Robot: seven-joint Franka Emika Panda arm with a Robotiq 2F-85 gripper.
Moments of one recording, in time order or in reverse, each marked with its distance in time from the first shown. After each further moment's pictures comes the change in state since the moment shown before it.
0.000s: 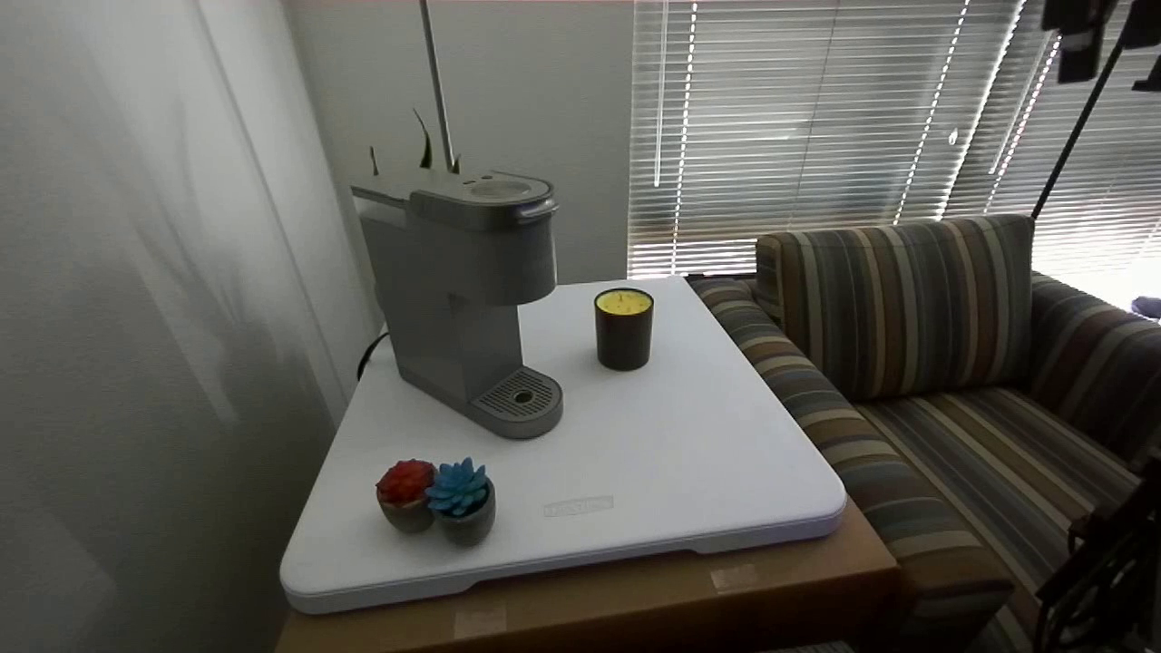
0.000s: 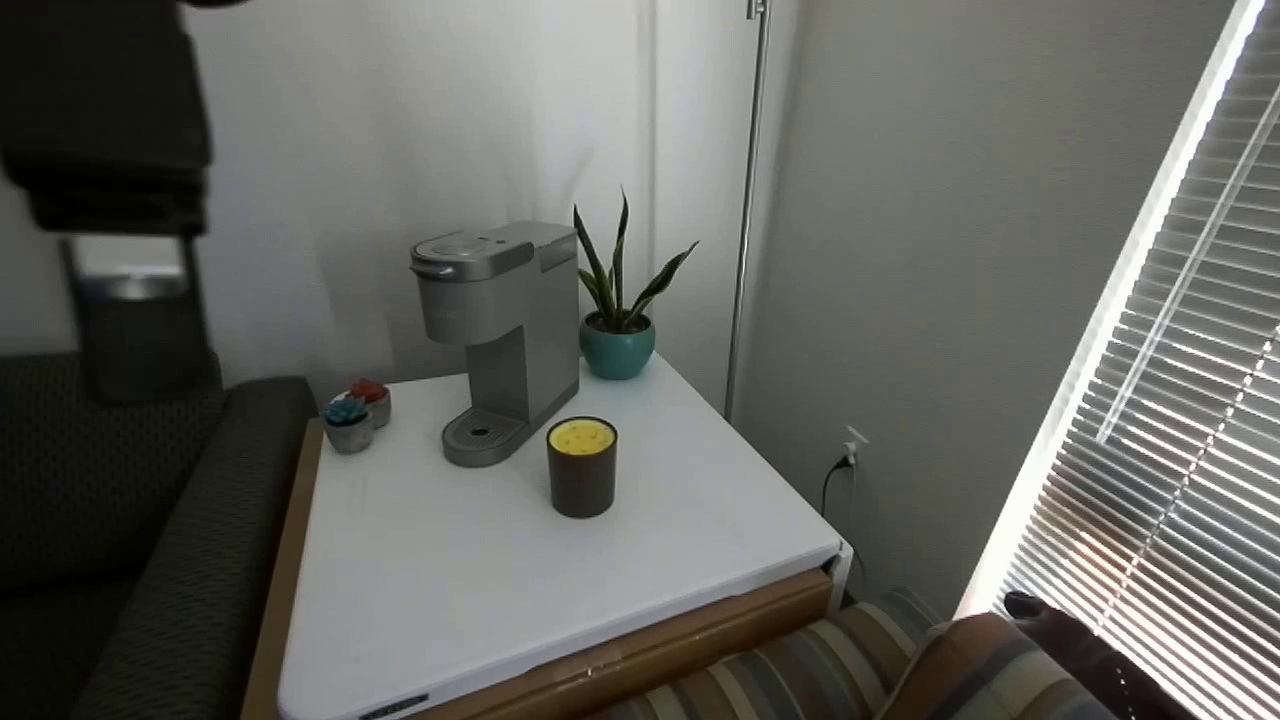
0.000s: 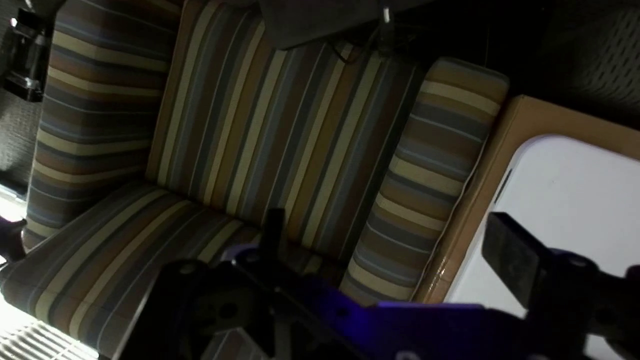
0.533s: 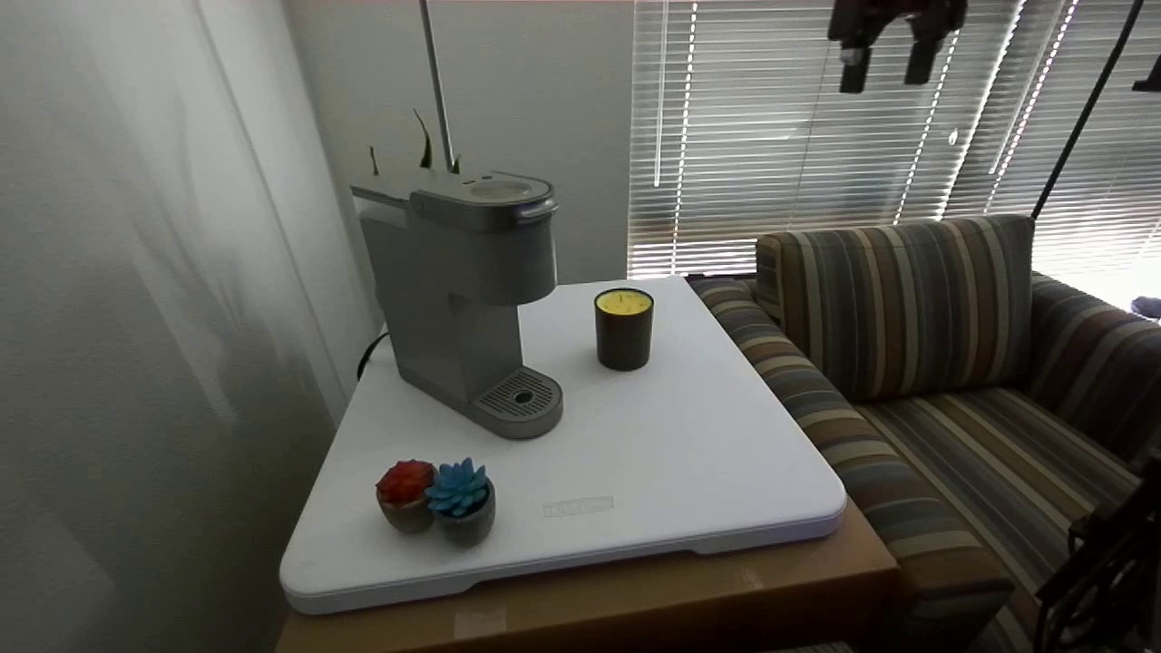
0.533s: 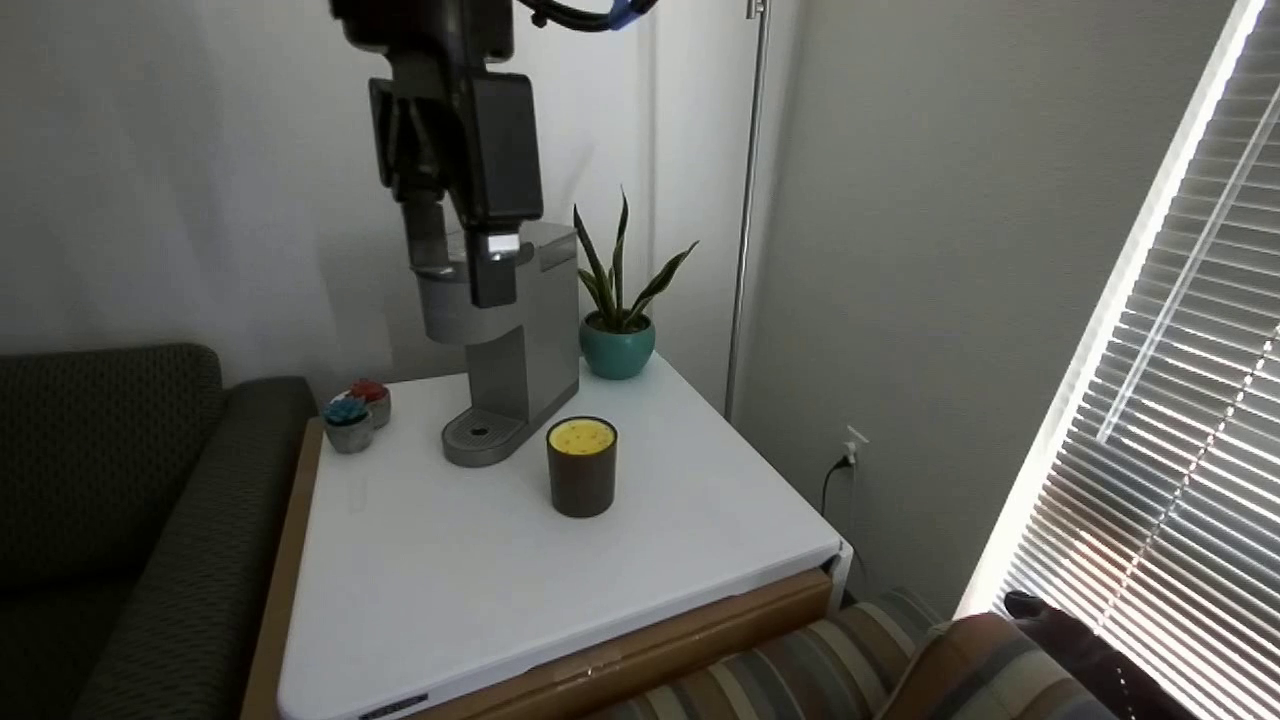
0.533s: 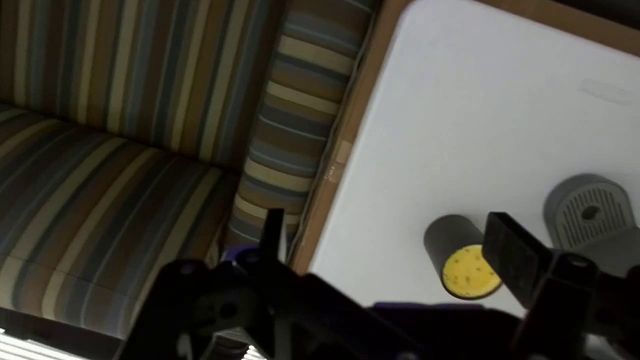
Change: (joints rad) arm 0.060 0.306 0.000 0.259 0.234 0.198 -0.004
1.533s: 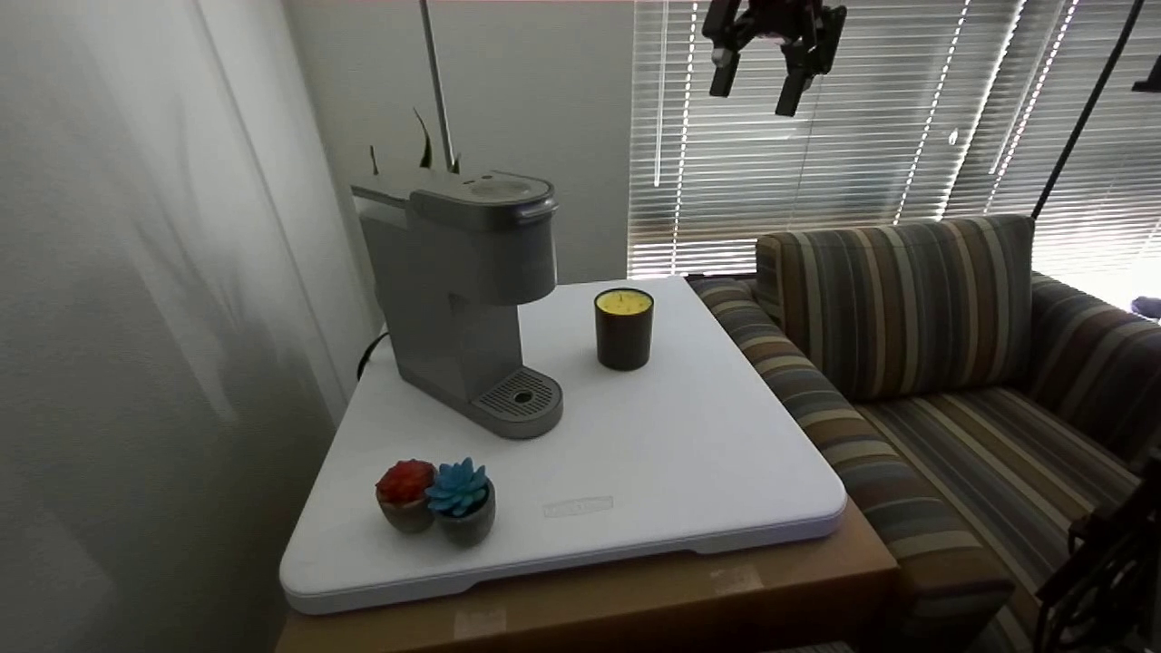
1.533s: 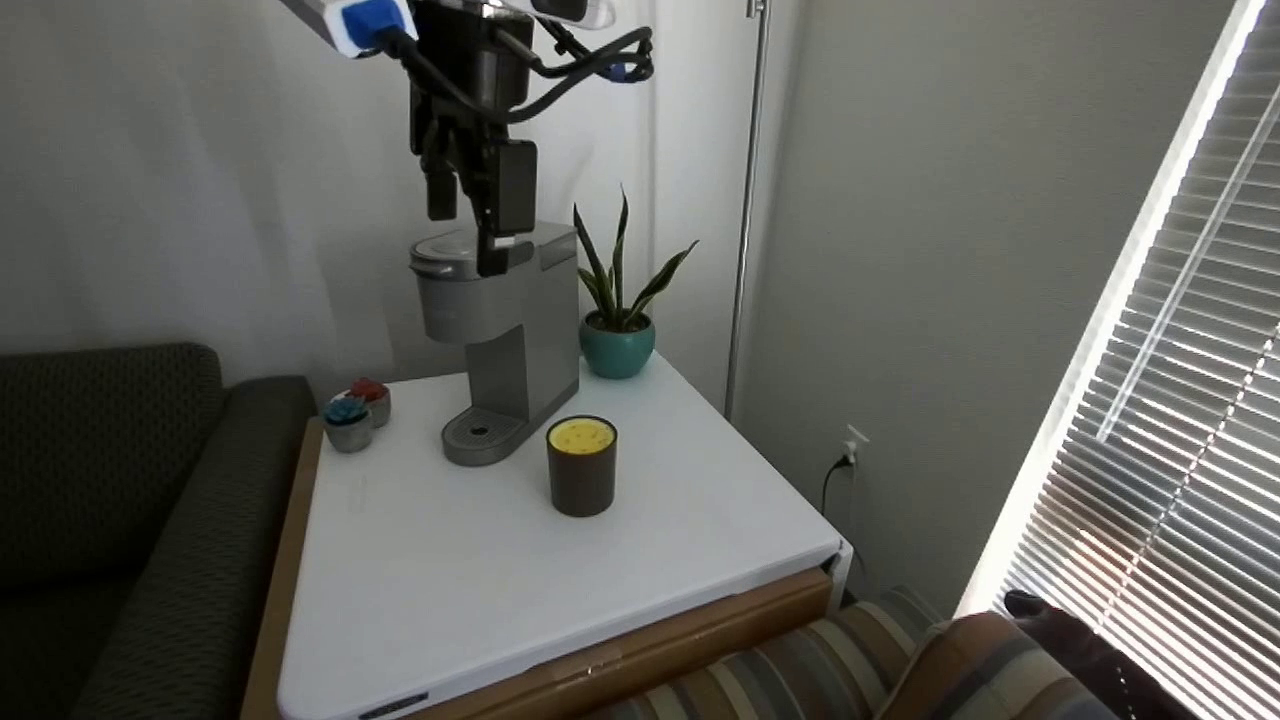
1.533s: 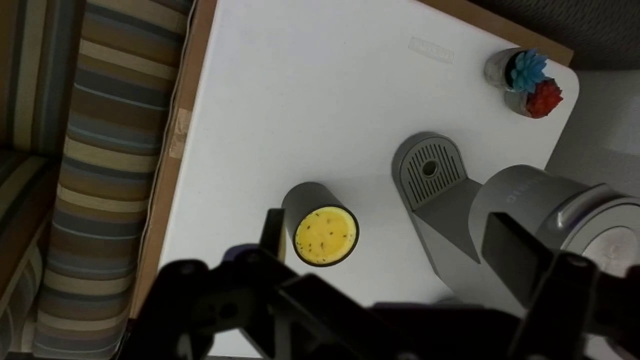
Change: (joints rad) arm 0.058 0.181 0.026 0.164 0.329 0.055 -0.078
